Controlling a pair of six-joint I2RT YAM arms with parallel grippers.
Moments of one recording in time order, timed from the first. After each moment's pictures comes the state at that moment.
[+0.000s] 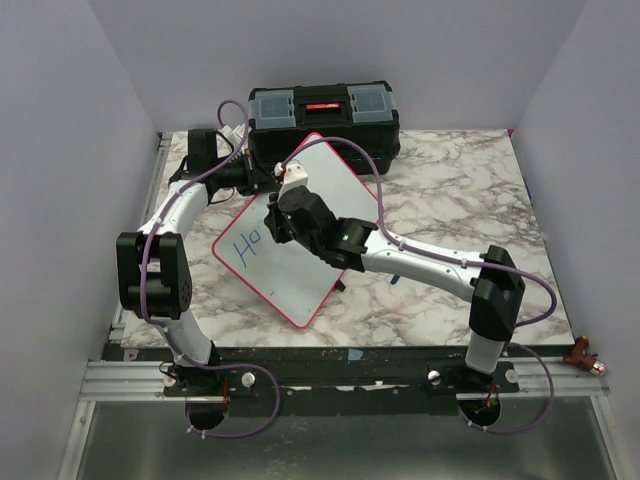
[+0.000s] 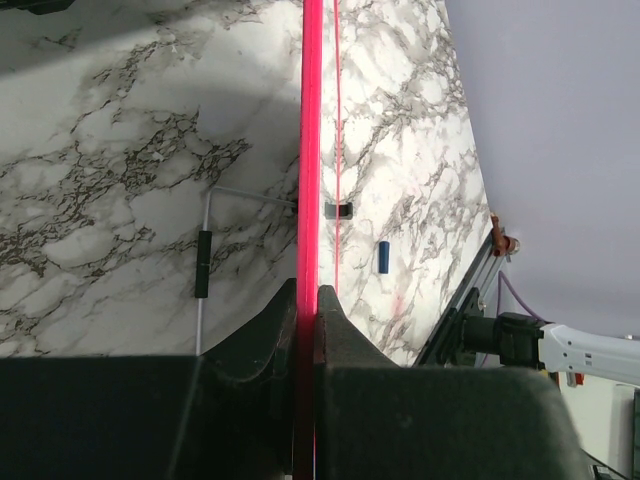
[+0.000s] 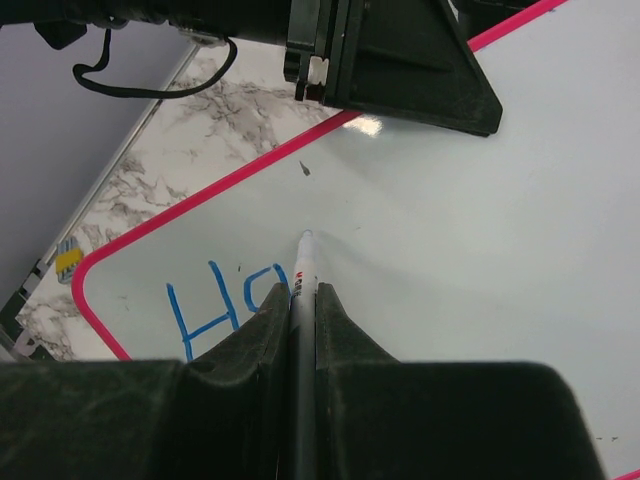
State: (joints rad) left arm -0.03 1.74 1.33 -0.26 0.93 -0.39; right arm 1.10 1.80 1.55 -0.15 0.38 0.41
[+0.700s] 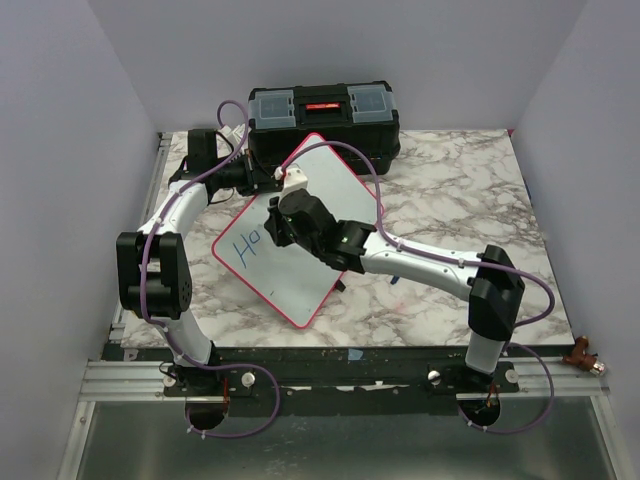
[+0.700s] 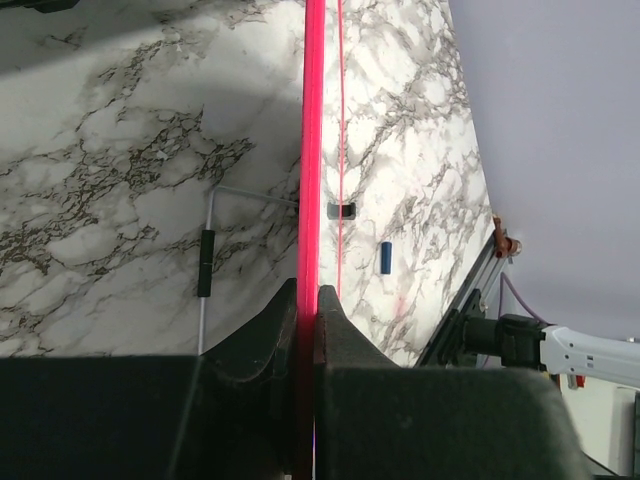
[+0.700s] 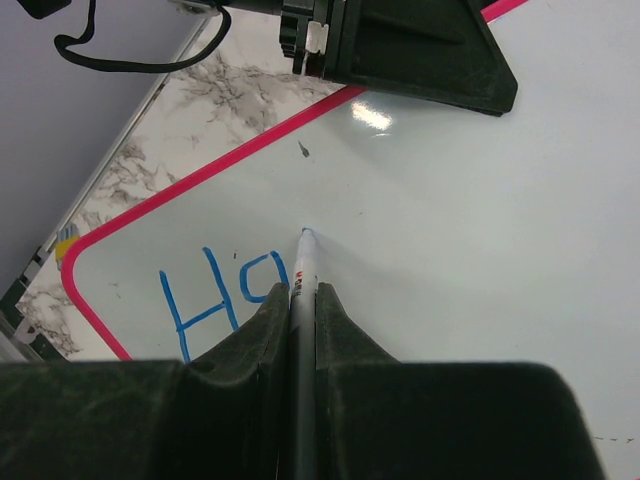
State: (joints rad) left arm -0.03 1.74 1.33 -0.26 0.93 -0.39; right arm 1.09 1.82 1.53 -0.13 0.34 0.42
